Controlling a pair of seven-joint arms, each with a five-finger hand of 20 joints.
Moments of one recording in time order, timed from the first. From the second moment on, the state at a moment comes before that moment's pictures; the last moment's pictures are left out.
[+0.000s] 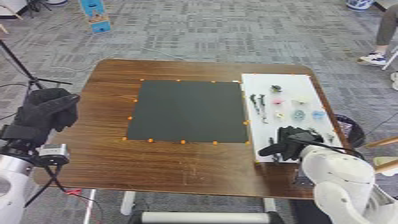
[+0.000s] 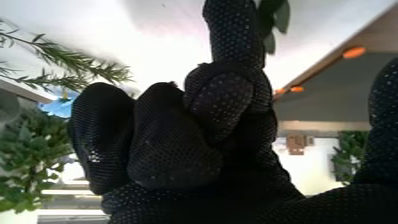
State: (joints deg) left arm 130.5 -50.4 -115.9 -126.0 58.8 3.0 3.6; right arm -103.8 -54.7 80.1 -125.2 -135.2 -39.0 34.2
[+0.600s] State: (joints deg) left arm 130.6 -50.8 -115.3 -126.0 58.8 2.9 3.5; right arm -100.6 -55.7 75.1 -122.6 -136.5 -38.1 38.6
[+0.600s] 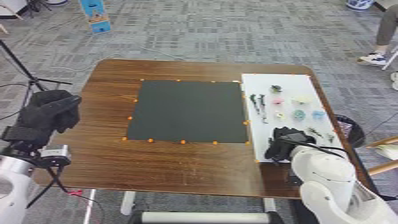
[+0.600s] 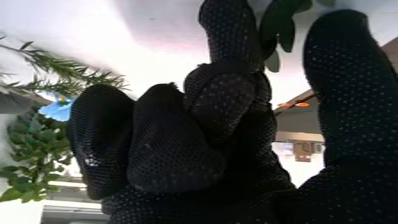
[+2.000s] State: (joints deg) left arm 129.8 -50.7 -114.2 -125.9 58.2 2.4 3.0; right arm -107.1 -57.5 83.4 -126.2 -137.4 -29.7 34.4
